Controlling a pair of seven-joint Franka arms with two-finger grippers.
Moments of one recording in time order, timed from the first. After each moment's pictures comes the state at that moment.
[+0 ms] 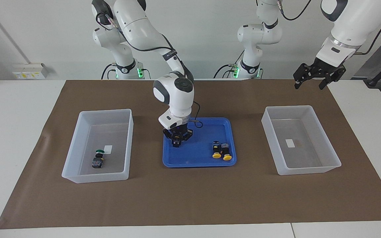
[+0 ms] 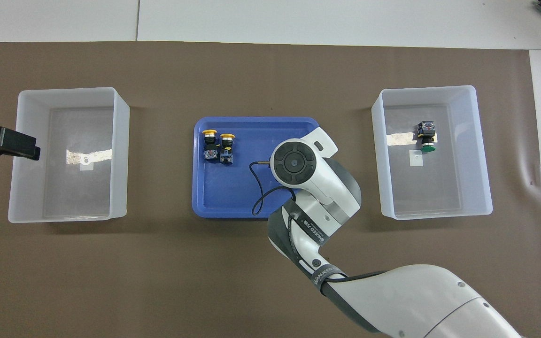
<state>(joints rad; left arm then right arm) -0.10 0.00 0.05 -1.54 -0.01 1.52 0.05 0.49 0.47 0.06 -1.78 -0.28 2.30 0.86</state>
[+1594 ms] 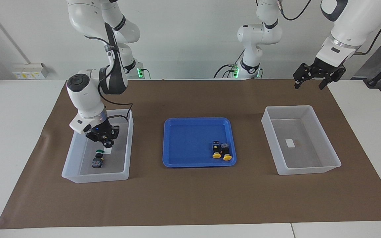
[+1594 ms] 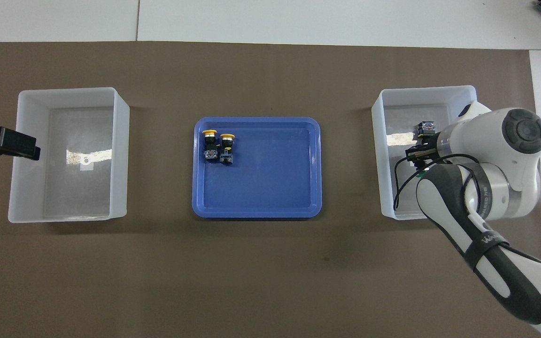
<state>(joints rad) -0.10 0.00 0.05 -1.54 -0.01 1.52 0.05 -0.01 0.20 0.05 -2.08 -0.02 2.38 -0.11</state>
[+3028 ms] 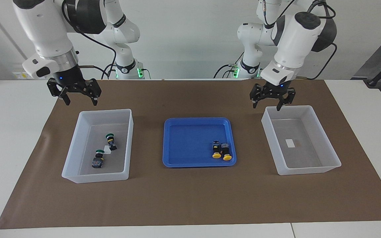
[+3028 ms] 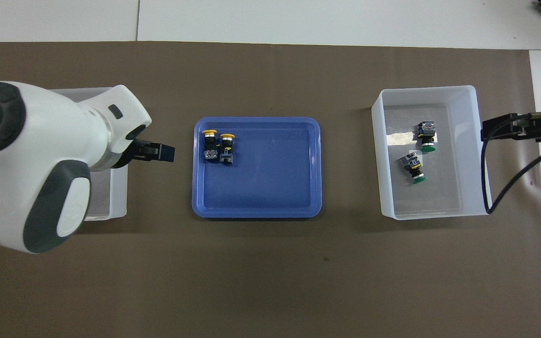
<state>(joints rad) -0.41 0.03 0.02 -1.88 -0.02 2.04 -0.18 -0.02 0.01 0.02 -1.58 -0.05 1.65 0.05</state>
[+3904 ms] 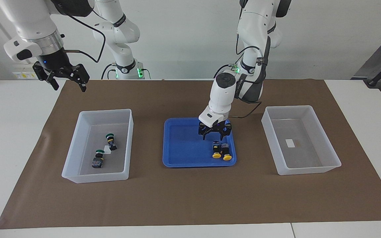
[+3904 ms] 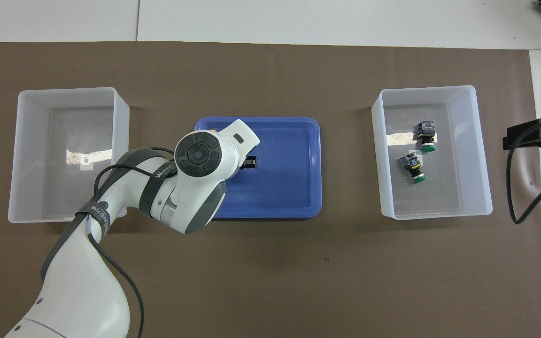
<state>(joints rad) -0.60 0.36 0.03 -1.89 0.01 2.41 -0.48 0.02 0.00 -0.04 -1.54 -0.05 1.58 0.05</state>
